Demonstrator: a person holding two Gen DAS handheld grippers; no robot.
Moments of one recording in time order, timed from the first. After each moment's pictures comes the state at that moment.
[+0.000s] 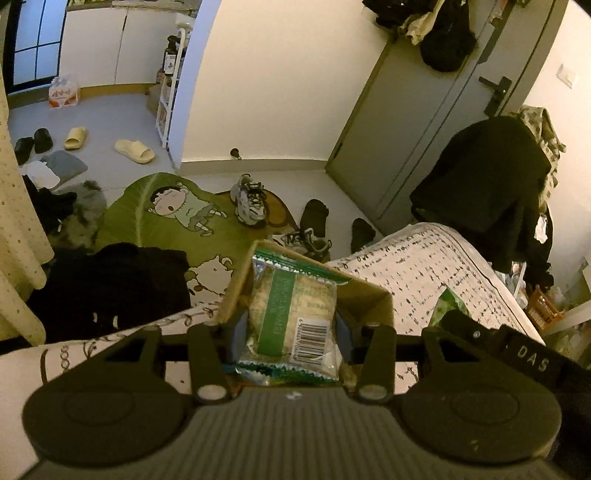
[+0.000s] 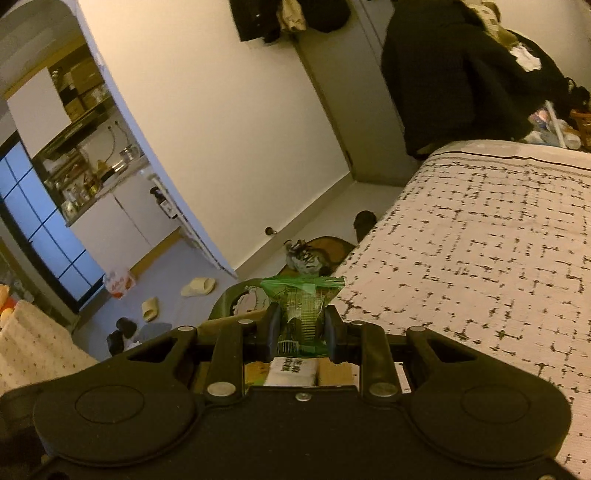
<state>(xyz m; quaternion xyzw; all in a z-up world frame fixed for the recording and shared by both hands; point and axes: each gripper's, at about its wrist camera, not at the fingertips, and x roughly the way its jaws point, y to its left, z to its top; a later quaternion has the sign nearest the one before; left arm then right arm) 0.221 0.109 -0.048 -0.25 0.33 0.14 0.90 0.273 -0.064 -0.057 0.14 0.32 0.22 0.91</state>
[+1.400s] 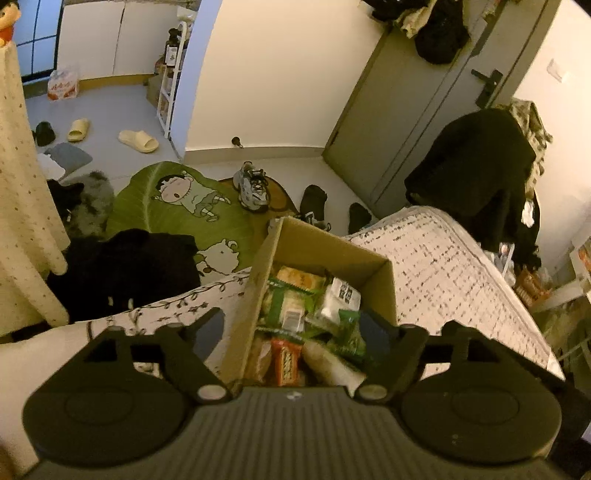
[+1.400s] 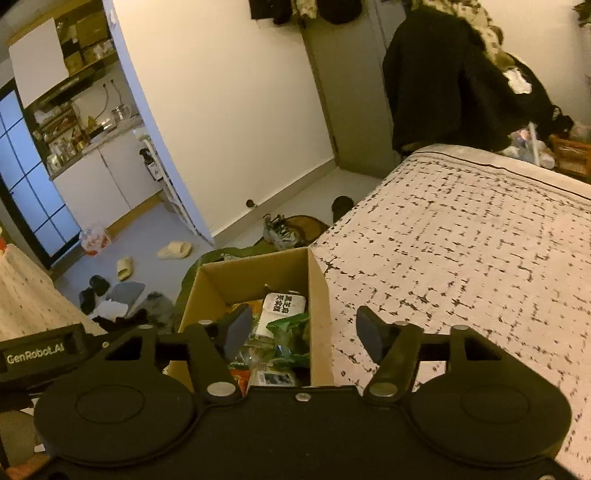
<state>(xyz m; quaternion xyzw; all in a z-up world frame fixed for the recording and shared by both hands) 0.155 0.119 -0.027 -0.24 0.36 0.13 0.89 0.205 -0.065 -0.035 0.06 0.34 0.18 0.92</state>
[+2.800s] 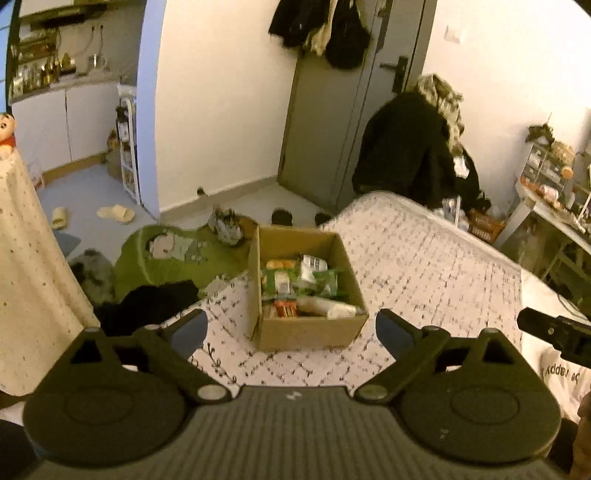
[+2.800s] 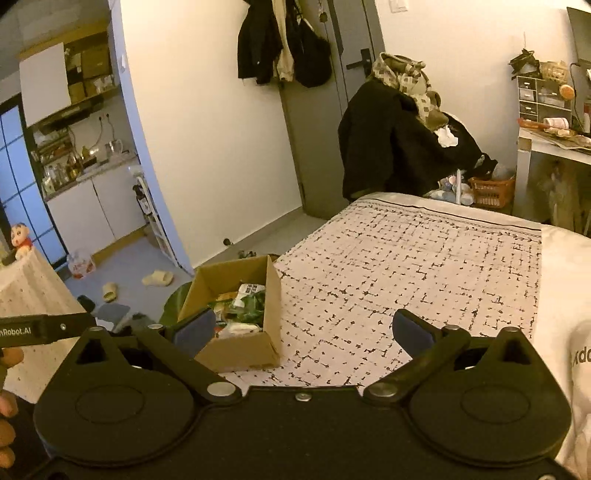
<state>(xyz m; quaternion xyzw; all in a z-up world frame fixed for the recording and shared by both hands) 0.010 0.077 0.037 -0.11 0.30 0.05 0.94 0.048 -0.151 0.015 0.05 0.26 0.14 0.96</state>
